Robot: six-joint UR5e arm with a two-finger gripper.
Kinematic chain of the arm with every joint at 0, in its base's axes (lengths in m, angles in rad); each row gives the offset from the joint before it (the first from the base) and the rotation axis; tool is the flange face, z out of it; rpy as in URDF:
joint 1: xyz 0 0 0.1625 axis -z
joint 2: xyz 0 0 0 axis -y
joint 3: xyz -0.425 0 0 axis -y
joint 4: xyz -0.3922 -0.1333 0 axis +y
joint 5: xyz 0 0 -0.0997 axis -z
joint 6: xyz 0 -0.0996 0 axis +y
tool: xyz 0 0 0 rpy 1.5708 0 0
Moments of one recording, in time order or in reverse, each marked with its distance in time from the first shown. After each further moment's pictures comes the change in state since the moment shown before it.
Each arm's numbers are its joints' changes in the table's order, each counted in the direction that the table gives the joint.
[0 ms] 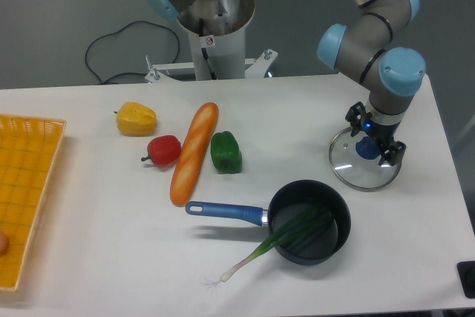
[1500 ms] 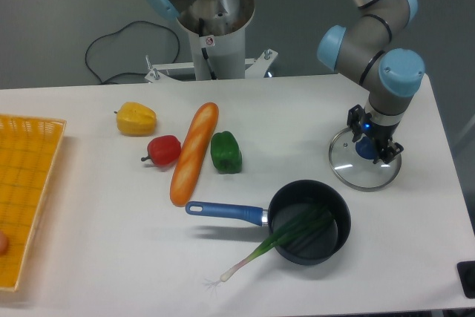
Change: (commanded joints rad) arm -0.009 -0.008 -0.005 -0.005 -0.015 -0.011
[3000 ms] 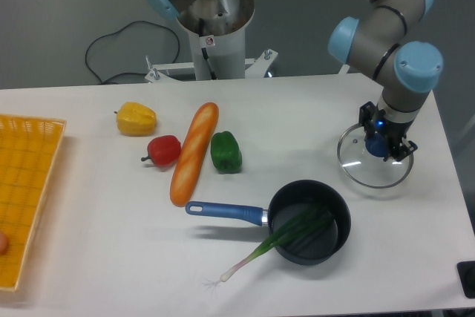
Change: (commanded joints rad) arm 0.017 0.009 0.170 0.201 0.015 0.014
